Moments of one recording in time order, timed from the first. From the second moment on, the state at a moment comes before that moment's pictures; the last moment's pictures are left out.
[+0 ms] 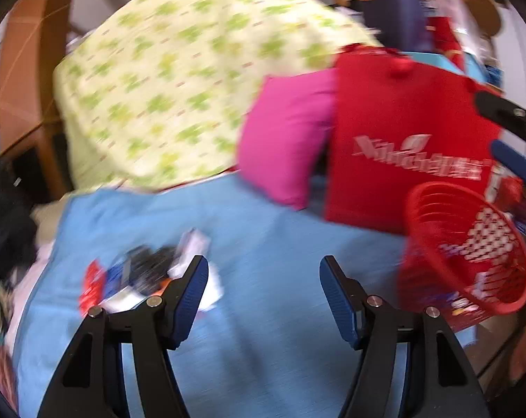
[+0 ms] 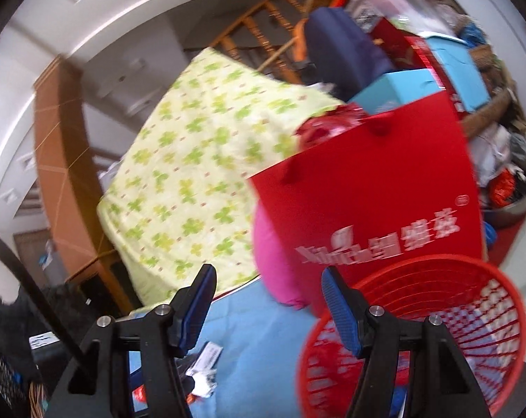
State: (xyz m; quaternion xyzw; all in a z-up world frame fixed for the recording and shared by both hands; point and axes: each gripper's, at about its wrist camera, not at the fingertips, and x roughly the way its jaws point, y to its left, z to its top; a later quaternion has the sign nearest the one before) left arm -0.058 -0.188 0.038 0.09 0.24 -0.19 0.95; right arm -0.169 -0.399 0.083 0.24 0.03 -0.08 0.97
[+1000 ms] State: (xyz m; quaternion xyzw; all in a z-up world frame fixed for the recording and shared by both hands) left arm 0.090 0.047 -0.043 -0.03 0.37 0.00 0.93; right arm 0.052 -0.289 -0.043 0.30 0.33 0.05 0.89
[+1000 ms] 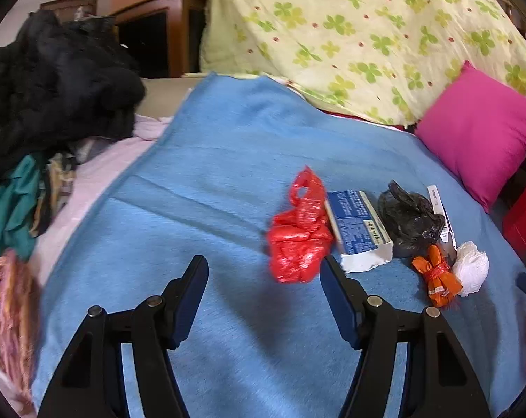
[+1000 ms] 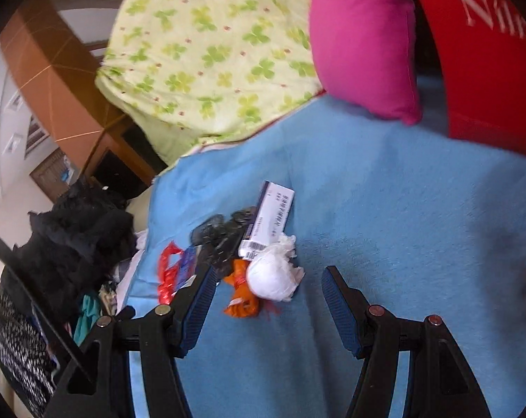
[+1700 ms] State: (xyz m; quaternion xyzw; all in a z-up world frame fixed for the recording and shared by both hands) left arm 0.153 0.032 -0.087 -0.08 0.44 -0.05 0.89; right arm 0.125 -0.269 -0.087 0.29 0.40 0.05 0.87
